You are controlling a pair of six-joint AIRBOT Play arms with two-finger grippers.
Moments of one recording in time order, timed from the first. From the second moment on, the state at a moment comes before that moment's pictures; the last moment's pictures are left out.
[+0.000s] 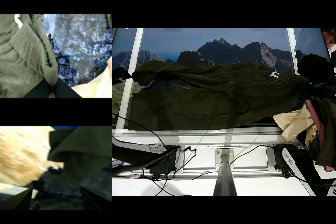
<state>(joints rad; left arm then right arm) 0.65 -1.70 1.57 1.26 -1.21 -1.13 -0.14 -0.72 0.90 -1.54 1.19 1.68</state>
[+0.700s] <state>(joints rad) 0.60 -1.84 1.62 1.10 -1.12 -1.01 -0.14 -0.72 0.90 -1.54 1.19 1.68</state>
